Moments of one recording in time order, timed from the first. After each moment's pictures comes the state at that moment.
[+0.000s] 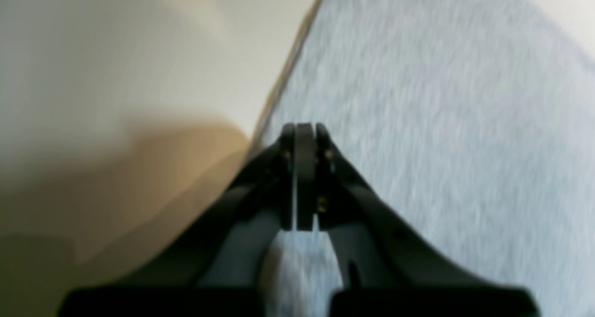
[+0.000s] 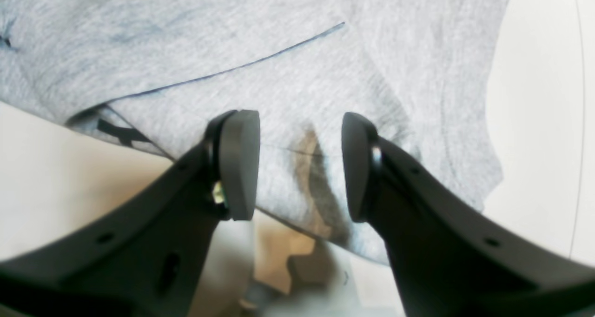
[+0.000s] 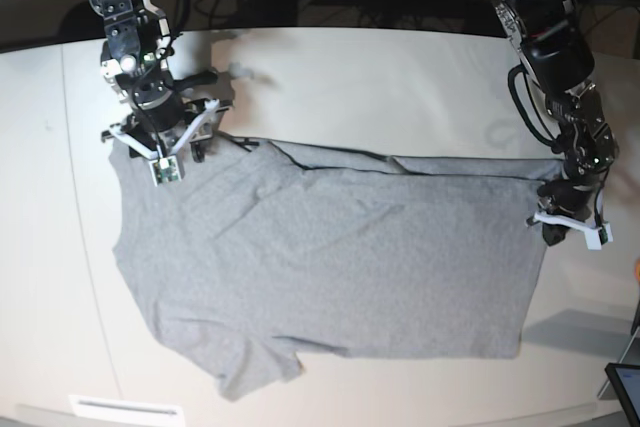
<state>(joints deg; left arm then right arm) -16.4 -22.3 -29.9 51.8 -18.7 -23.3 20.1 -16.0 10.0 -9.6 104.5 2.2 -0.4 -39.4</state>
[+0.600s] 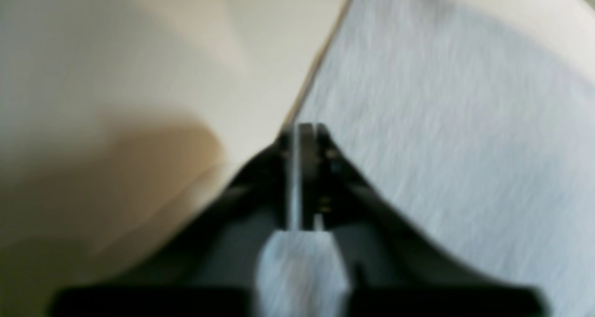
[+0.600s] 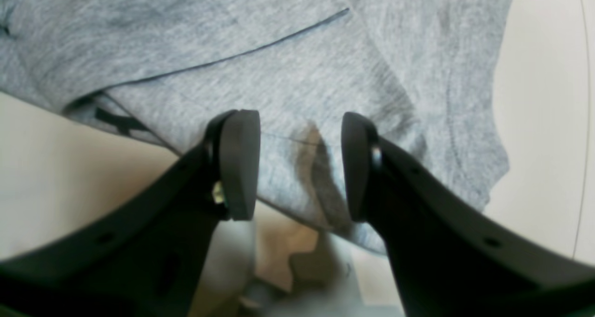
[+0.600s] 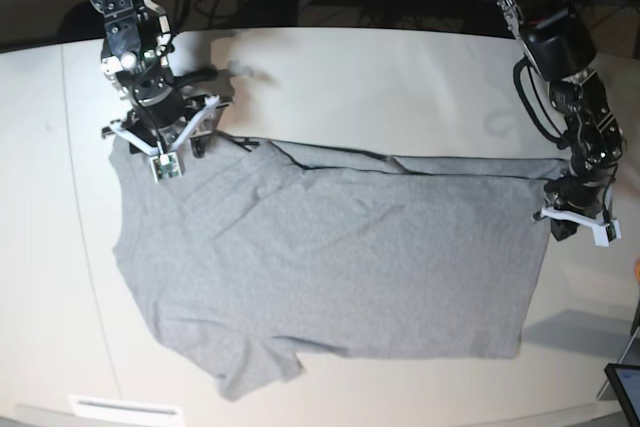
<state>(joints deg) -11.3 -22.0 -30.0 63.2 -19.0 -18.9 26.8 -16.7 10.0 -9.6 104.5 2.2 -0.4 -39.5</state>
